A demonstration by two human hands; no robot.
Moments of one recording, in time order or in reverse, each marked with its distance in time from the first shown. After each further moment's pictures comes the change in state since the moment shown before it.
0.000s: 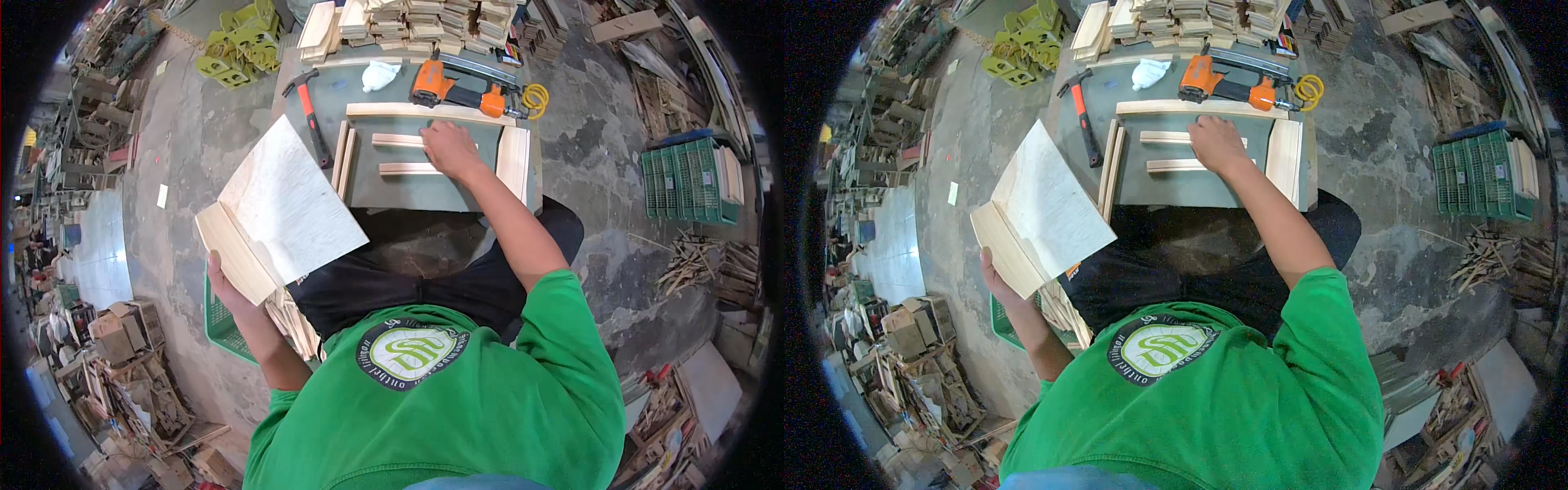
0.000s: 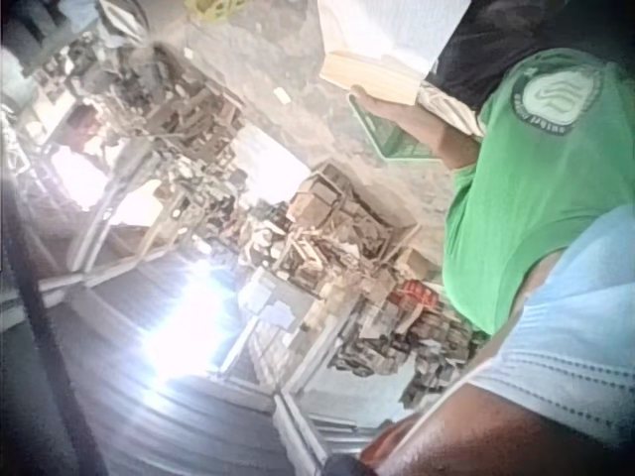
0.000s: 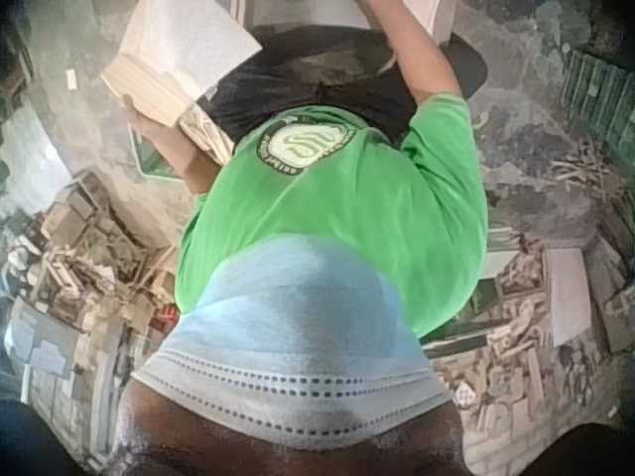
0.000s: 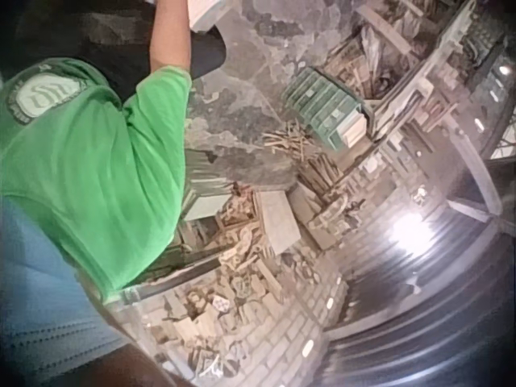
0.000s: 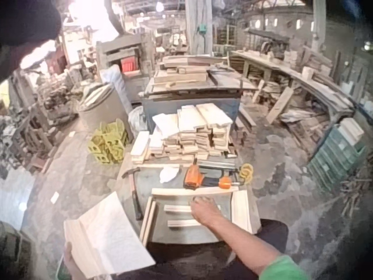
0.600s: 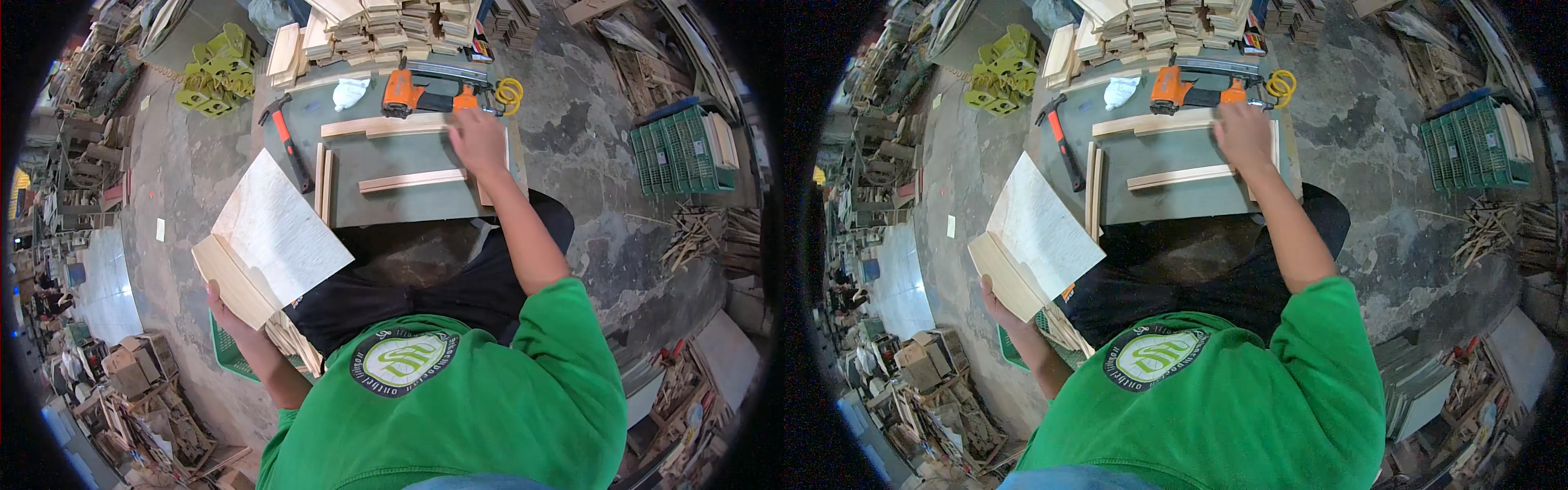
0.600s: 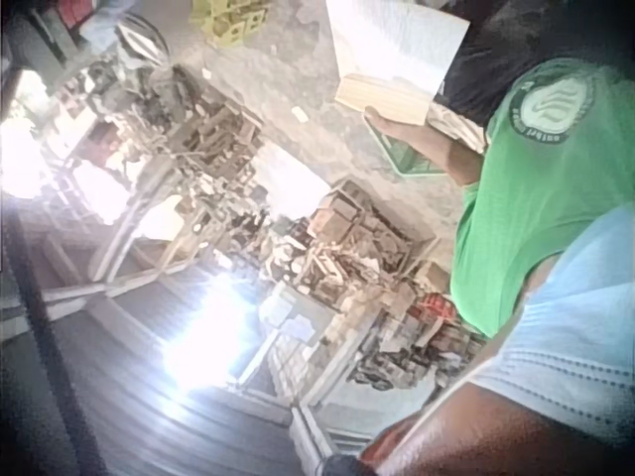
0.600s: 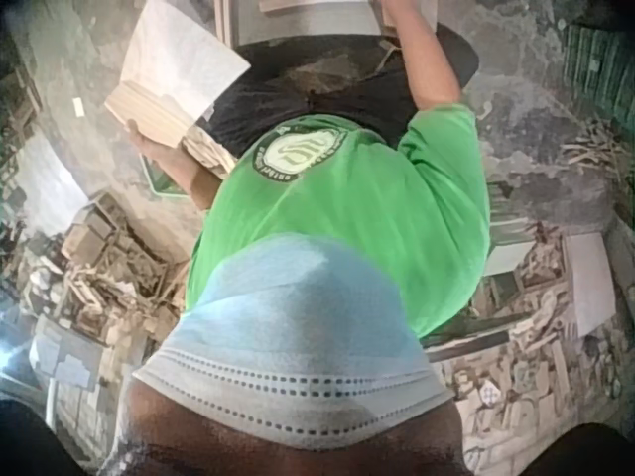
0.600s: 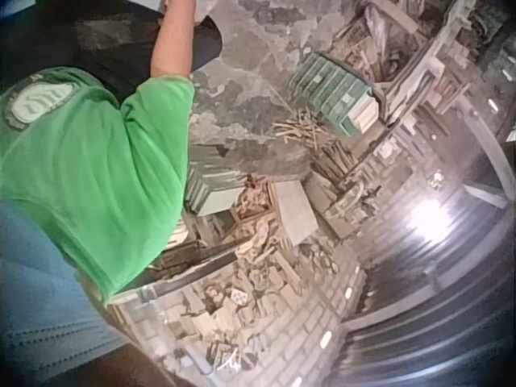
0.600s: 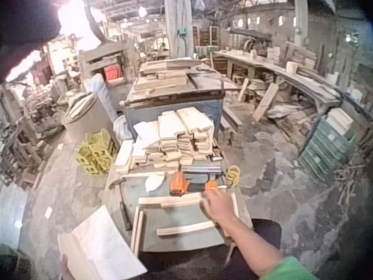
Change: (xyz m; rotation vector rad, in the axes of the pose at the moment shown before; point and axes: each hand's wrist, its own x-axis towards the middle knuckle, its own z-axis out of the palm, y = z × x) left_hand 0.000 -0.002 0.001 0.037 -0.061 -0.026; right_hand -0.032 0.064 -0.030 -0.027 0.352 0.328
